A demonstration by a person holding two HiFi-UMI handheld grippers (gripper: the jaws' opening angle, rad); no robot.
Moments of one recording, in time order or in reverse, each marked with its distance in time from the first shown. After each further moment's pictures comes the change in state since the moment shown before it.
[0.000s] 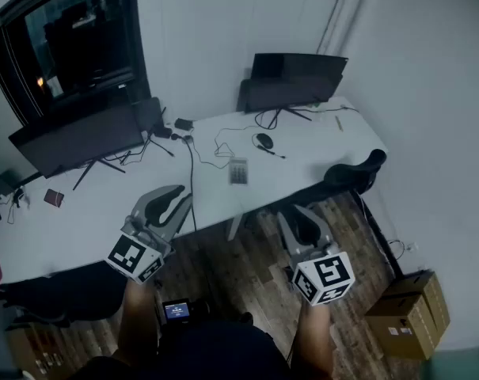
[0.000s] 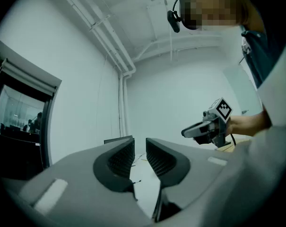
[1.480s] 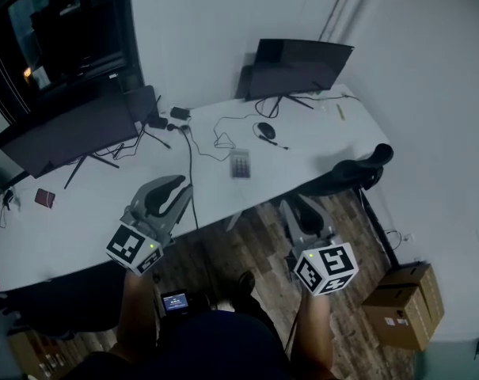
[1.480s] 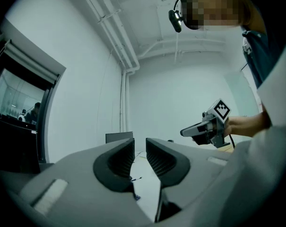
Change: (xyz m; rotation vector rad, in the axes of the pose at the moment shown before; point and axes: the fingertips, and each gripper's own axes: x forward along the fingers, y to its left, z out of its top) left arm 0.023 0.057 -0.044 -0.065 0.015 -0.031; right arm 0.064 -0.015 -0.015 0.074 0.031 -0.057
